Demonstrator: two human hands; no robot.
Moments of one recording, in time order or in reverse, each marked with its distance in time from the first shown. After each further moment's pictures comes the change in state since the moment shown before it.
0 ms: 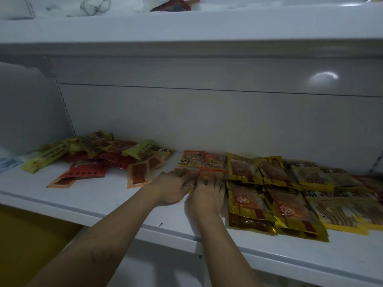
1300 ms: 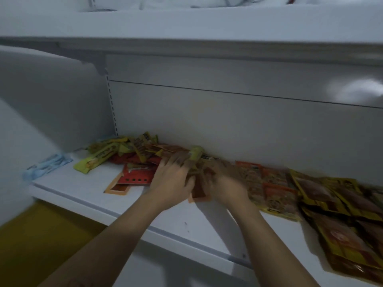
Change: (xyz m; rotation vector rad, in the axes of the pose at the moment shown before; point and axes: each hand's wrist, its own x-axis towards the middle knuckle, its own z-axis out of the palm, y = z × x) left_hand -0.072 -0.131 -0.027 0.055 0.557 -0.122; right_hand 0.043 -0.123 0.007 0.089 0.075 -0.302
